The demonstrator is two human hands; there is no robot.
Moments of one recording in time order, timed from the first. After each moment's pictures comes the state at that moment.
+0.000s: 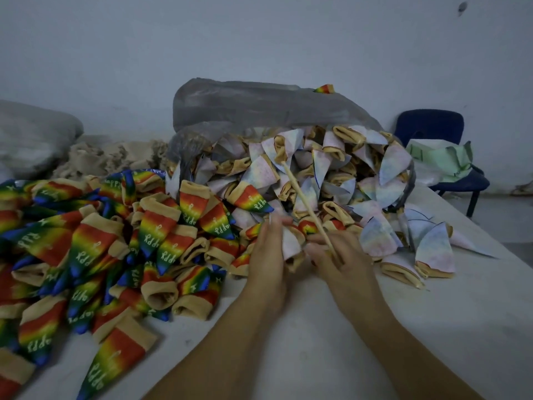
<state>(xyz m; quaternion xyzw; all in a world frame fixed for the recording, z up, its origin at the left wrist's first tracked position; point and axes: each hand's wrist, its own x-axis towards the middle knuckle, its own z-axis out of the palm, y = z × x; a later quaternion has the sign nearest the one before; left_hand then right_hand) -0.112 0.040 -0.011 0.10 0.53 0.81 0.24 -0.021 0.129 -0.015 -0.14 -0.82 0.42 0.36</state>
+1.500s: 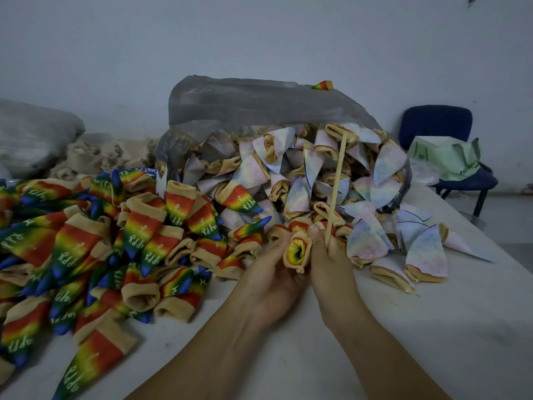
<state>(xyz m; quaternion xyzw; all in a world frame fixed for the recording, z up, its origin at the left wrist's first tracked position) -0.096 0.041 -0.010 0.11 0.35 0.81 0.45 -0.040 0.126 -0.012 -0.21 -0.64 0.66 0.32</state>
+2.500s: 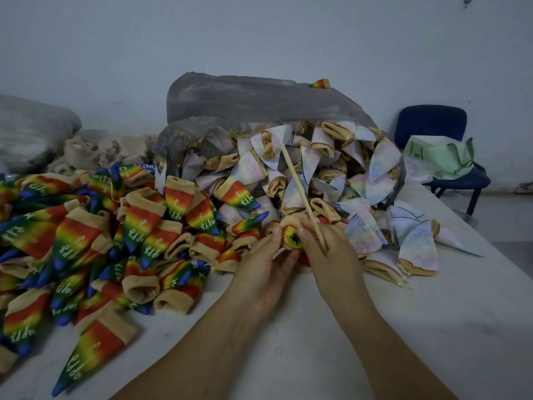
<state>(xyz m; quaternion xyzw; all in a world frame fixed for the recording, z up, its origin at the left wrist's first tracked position) -0.091 0.037 -0.005 0.07 0.38 0.84 0.38 -0.021 0.137 -0.006 -0.18 -0.81 0.44 0.35</state>
